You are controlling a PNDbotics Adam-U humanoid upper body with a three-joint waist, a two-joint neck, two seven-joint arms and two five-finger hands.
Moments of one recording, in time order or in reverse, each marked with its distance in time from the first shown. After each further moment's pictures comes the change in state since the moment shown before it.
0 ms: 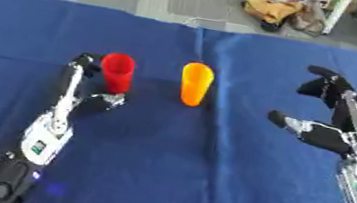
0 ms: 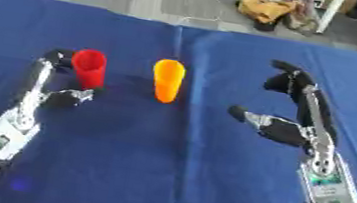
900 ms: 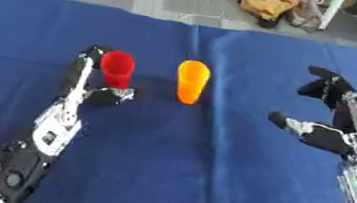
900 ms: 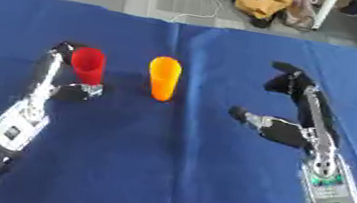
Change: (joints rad) left arm -0.063 -0.015 0.003 0.054 -0.073 0.001 0.017; right arm -0.001 0.001 0.003 0.000 0.000 -0.003 0.007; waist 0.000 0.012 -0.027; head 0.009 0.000
